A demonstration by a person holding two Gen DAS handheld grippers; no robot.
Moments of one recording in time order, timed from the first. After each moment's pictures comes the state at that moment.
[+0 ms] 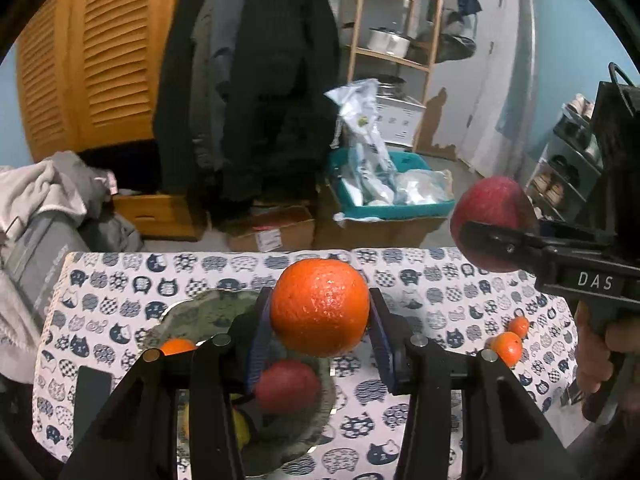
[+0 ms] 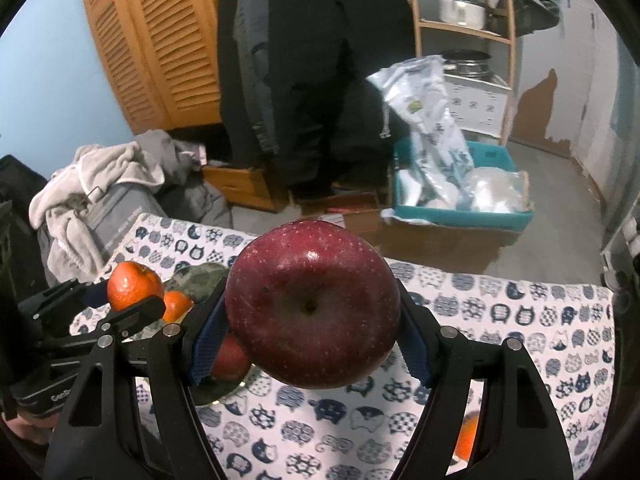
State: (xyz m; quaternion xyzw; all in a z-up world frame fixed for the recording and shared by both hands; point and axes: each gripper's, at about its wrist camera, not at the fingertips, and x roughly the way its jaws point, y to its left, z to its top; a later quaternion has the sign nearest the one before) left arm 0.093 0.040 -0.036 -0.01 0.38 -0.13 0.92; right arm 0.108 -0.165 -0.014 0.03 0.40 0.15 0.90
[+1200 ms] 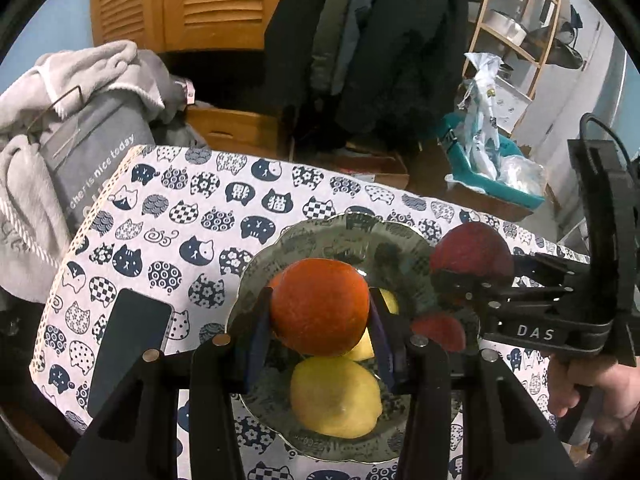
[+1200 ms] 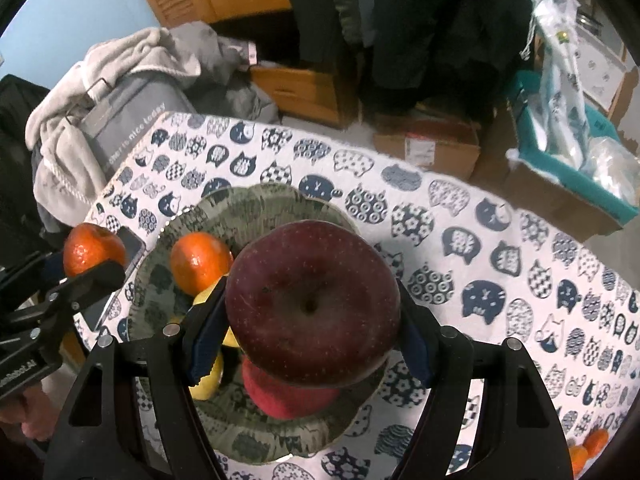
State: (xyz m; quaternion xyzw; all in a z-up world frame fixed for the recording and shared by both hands) left arm 0.113 0.162 -0.125 -0.08 0.47 -0.02 0.88; right arm 0.171 -0.020 -0.147 -0.02 0.52 0.24 0.82
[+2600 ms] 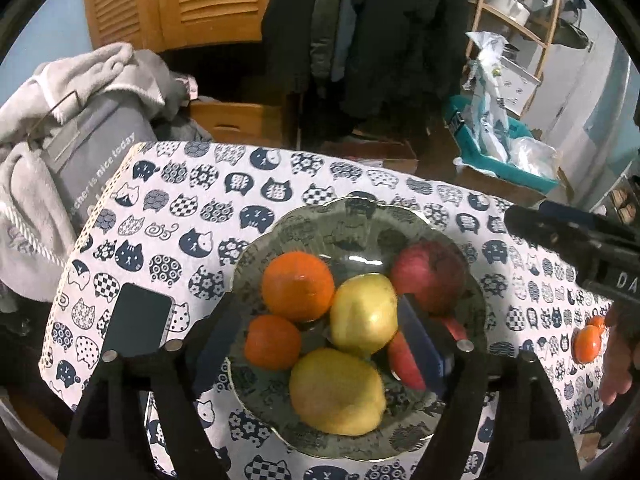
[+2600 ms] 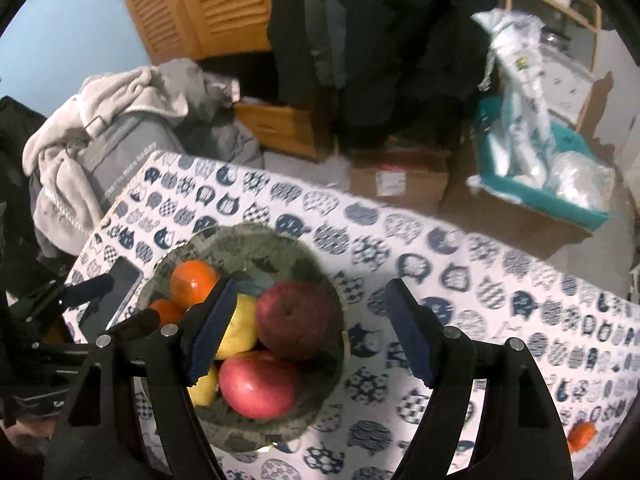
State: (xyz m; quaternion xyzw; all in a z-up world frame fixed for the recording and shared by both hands) left arm 0.115 0.141 -0.127 -0.05 0.48 0.00 0.88; right arm 0.160 -0.052 -0.097 -0.02 0.47 0.20 0.86
